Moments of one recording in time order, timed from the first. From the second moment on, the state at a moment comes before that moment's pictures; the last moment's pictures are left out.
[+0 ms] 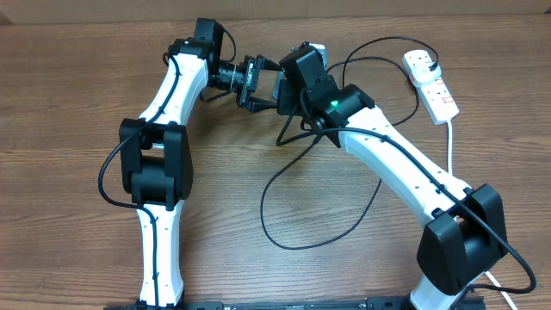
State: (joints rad) left arm -0.16 2.42 2.07 -0.98 1.25 -1.13; right arm 0.57 1.85 1.57 -0.60 0.17 0.57
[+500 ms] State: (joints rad) left arm -0.16 2.42 2.07 -0.98 1.25 -1.13; right arm 0.57 1.85 1.57 -0.60 0.17 0.57
